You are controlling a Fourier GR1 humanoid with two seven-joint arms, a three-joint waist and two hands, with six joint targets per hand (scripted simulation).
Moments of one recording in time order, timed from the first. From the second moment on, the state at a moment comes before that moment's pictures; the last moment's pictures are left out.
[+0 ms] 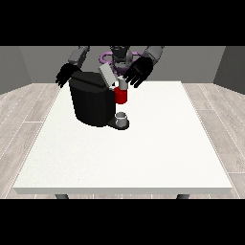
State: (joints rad) left arm -1.17 0.46 0.14 -0.65 -0.64 -0.16 -0.11; right arm -0.33 -0.04 -0.04 -1.36 -0.03 -0.15 -0.07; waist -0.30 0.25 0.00
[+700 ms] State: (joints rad) left arm -1.17 0.42 0.12 -0.63 -0.66 -0.14 -0.10; right arm -0.32 -0.03 -0.04 -1.36 -0.03 -0.17 -0.07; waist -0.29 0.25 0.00
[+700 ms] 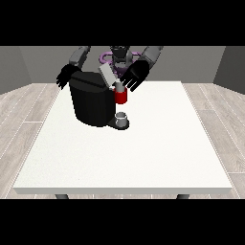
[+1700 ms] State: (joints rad) left arm -1.17 0.42 0.12 -0.63 -0.69 -0.15 -0.13; right arm -0.32 -0.06 -0.07 -1.35 -0.05 -0.15 -0.09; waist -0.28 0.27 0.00
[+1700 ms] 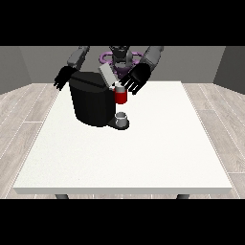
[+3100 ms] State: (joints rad) left arm -1.14 0.44 0.06 -0.62 -0.77 -0.22 -0.17; right arm -0.29 -0.04 -0.07 -1.32 -0.04 -0.19 -0.09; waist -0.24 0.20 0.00
